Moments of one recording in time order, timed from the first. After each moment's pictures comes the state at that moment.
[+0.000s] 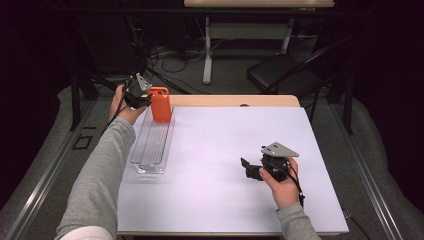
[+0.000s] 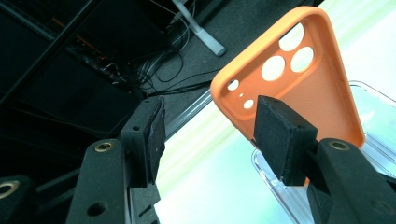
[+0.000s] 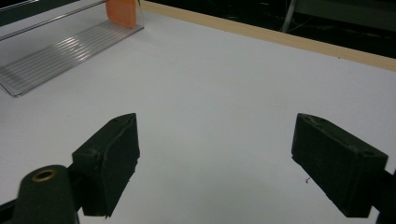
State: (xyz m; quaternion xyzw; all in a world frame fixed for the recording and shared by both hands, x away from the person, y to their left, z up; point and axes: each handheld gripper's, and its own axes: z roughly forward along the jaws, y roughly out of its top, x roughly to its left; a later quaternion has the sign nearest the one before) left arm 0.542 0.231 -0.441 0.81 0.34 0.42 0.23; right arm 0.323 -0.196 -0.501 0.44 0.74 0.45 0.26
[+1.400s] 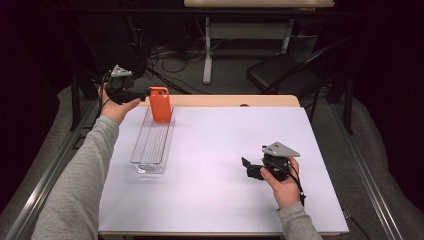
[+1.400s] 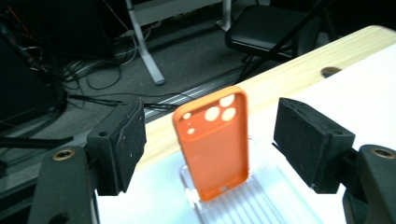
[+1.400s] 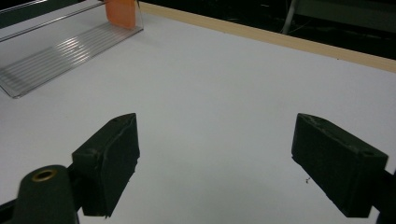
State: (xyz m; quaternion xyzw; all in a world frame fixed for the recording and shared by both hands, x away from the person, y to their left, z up) left arm 0.510 0.256 -0.395 0.76 0.42 0.27 0.41; right arm 0.325 -0.199 -0.502 0.44 0.73 0.45 0.26
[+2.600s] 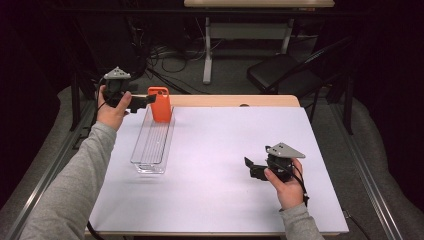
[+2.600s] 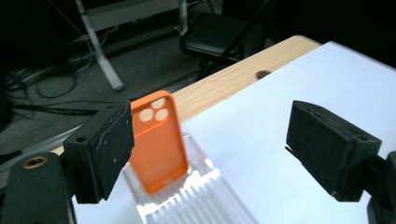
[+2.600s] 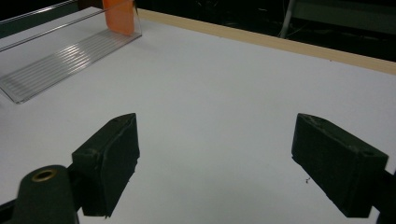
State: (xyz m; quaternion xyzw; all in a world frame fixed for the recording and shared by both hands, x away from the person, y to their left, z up) left arm 0.471 0.245 -0.372 0.78 0.38 0.21 0.45; right arm 0.320 -0.207 -0.499 0.44 0.72 0.46 0.26
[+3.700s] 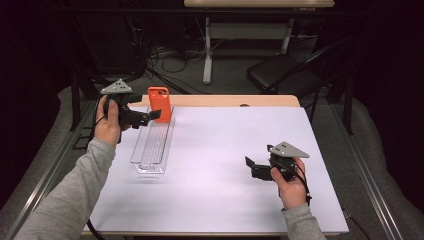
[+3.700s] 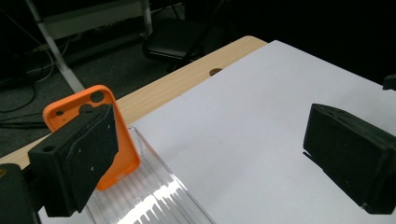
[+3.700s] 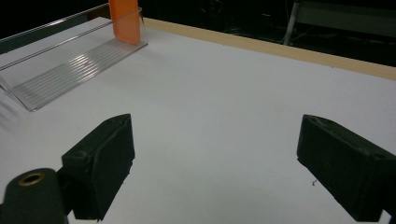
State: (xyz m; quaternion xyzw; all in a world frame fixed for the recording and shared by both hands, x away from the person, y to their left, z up) left arm 0.423 0.232 -0.374 0.79 0.34 0.17 0.48; right arm 0.317 -0.211 -0.492 0.44 0.72 0.47 0.26
